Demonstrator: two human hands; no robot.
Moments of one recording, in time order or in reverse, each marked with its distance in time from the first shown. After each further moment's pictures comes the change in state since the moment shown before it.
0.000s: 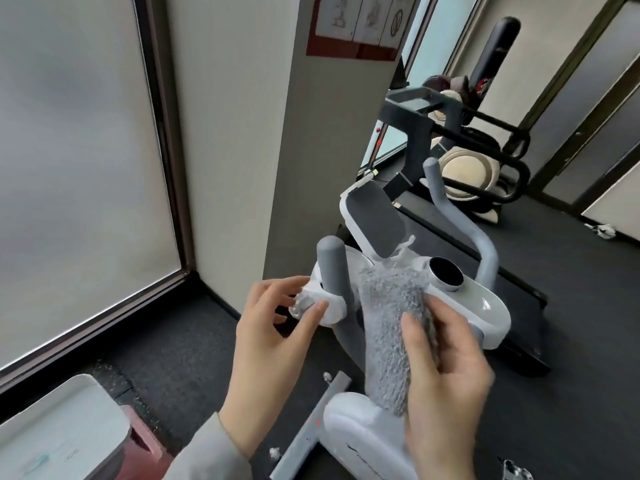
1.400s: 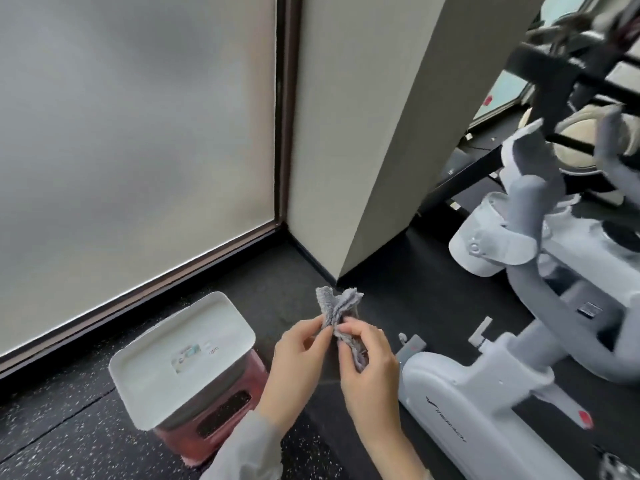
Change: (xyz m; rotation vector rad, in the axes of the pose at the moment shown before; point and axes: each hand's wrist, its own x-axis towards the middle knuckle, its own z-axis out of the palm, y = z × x) left_hand -0.087 -0.105 -0.157 -0.044 -0.121 -0.509; right_hand -0.191 0.094 0.110 -0.527 -0.528 -0.065
